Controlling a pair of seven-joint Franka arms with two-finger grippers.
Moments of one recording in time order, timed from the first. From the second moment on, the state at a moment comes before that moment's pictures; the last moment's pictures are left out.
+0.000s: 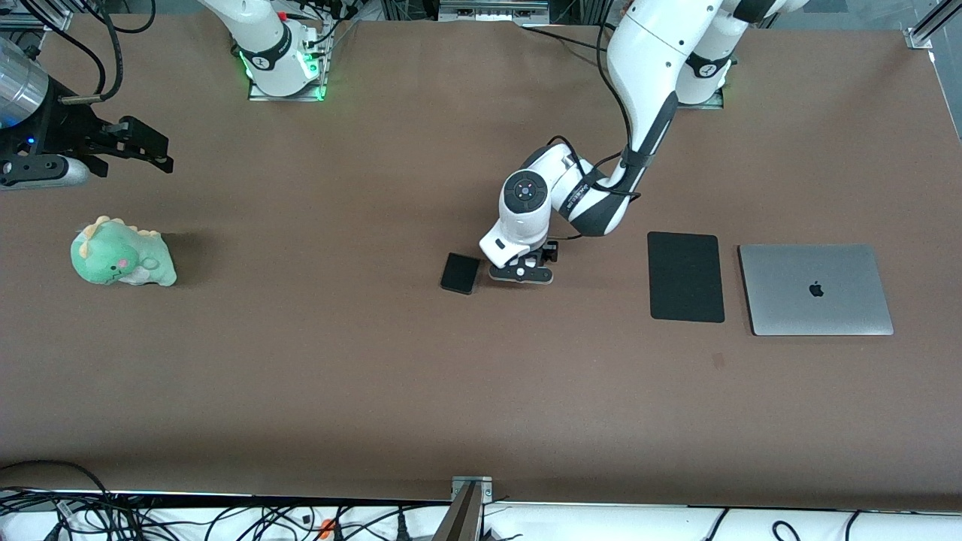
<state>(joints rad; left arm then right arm) -0.63 0.73 -0.09 -1.68 0.08 2.34 -0.68 0.13 0.01 -0.04 -1.56 0.04 1.51 0.03</state>
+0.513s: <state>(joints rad) -0.54 0.60 -0.07 -1.63 0.08 2.03 -0.60 0.13 0.01 -0.03 -1.57 0.04 1.51 0.03</state>
